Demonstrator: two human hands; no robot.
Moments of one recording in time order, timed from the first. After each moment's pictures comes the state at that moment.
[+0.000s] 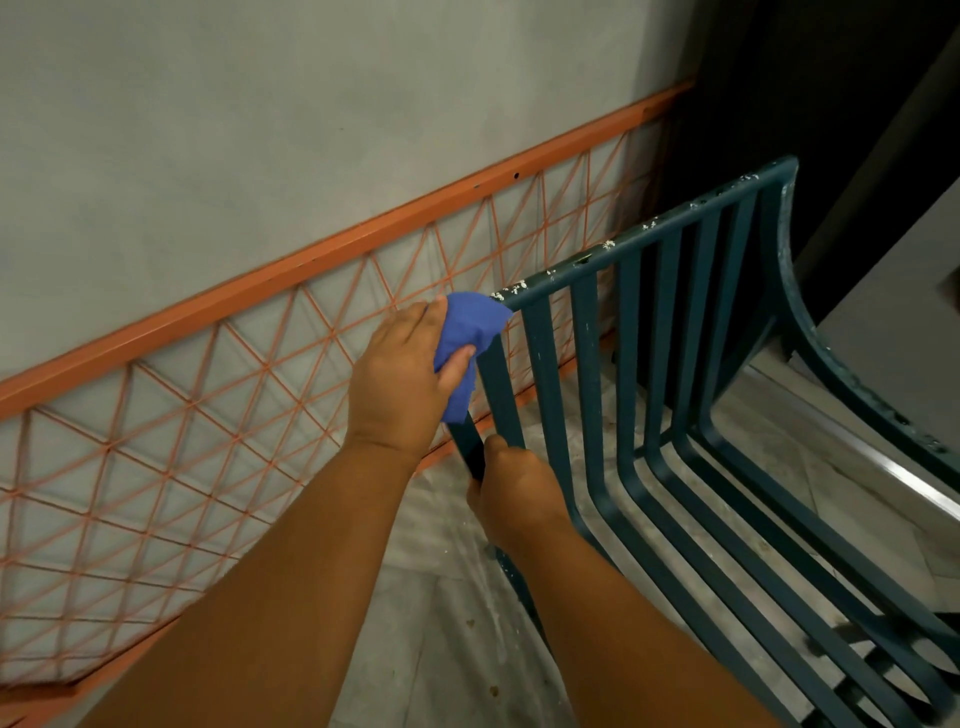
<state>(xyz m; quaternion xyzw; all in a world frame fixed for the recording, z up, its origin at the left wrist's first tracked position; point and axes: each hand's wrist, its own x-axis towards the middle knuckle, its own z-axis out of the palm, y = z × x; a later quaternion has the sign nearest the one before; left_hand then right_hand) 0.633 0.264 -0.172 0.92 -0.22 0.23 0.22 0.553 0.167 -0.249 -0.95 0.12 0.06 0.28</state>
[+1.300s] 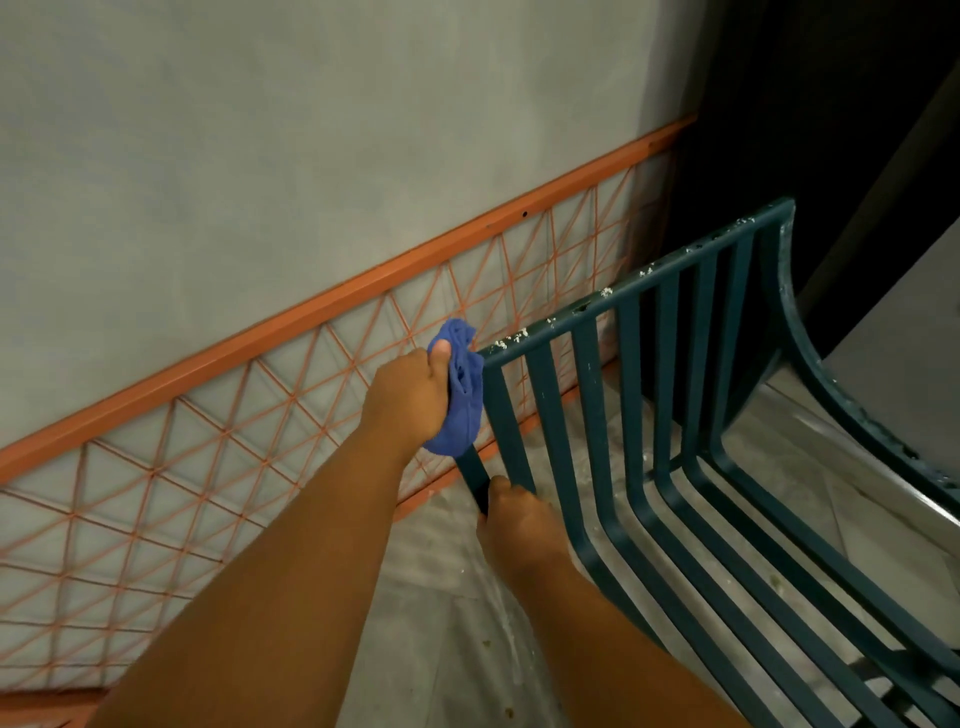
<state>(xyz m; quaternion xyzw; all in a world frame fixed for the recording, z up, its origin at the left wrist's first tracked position) 0.662 0.253 -0.132 0.96 -0.10 -0.01 0.25 0.554 0.166 -0.250 -0.96 0.09 0.11 0.25</state>
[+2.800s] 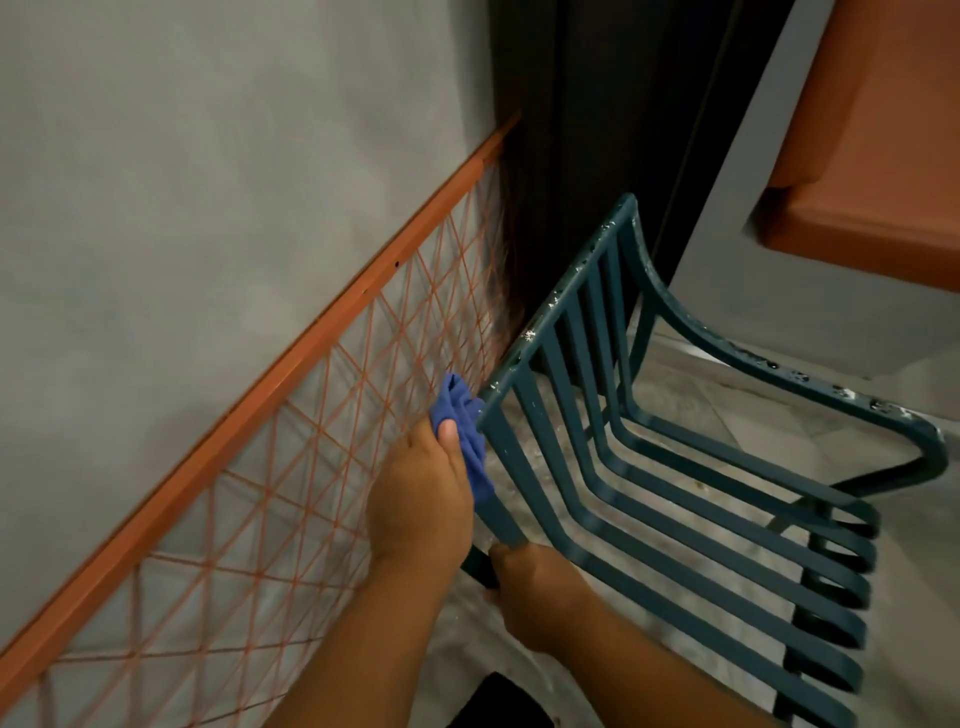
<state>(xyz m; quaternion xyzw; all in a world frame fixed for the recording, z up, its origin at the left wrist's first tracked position) 0.671 0.223 -0.126 0.94 -0.28 0.07 0.20 0.570 0.167 -0.238 -0.91 0.19 0.19 0.30</state>
